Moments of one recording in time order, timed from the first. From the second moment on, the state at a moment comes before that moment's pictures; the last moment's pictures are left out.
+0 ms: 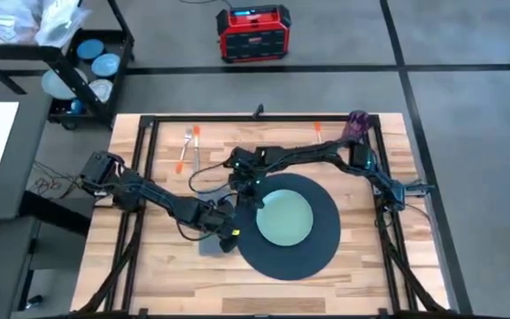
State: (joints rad) left arm -0.32 1.69 0.90 -0.34 -0.22 -0.91; right arm -0.17 2.29 1.68 -0.47 -0.64 -0.29
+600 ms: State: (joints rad) left arm -0.32 1.69 0.90 -0.32 -0.22 -0.91; right arm -0.12 2.30 1.69 -0.39 -0.63 -0.25
